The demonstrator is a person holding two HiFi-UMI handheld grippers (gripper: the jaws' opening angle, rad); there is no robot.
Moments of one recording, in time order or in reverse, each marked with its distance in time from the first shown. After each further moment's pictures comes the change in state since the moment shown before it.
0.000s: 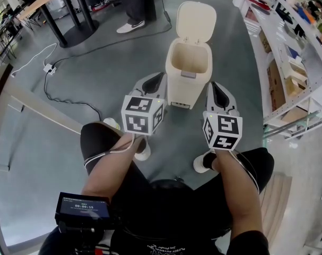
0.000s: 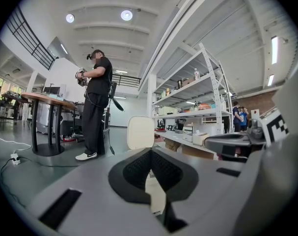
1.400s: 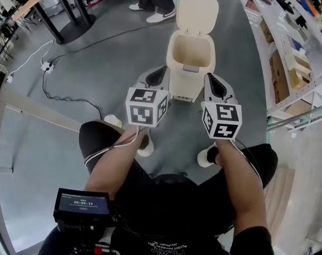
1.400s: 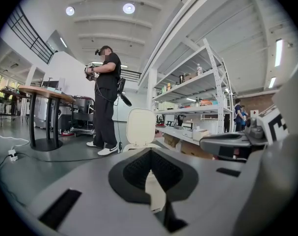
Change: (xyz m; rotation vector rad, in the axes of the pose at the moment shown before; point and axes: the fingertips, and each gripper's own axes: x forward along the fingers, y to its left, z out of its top) left arm 0.030 0.013 -0.018 -0.019 0.062 -0.013; right arm 0.037 0.013 -0.018 0.025 0.071 0.045
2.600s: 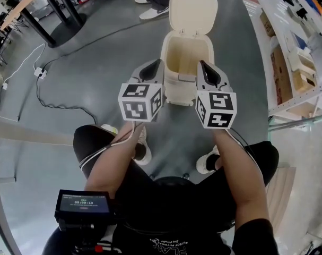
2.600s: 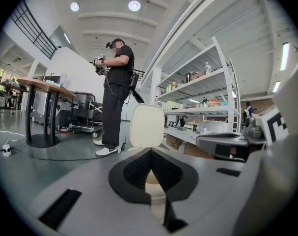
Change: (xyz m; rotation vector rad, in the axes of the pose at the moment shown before) left arm 0.090 0.041 0.005 -0.045 0.003 0.006; right arm 0.101 -0.031 0.007 -0.003 -0.008 0.007
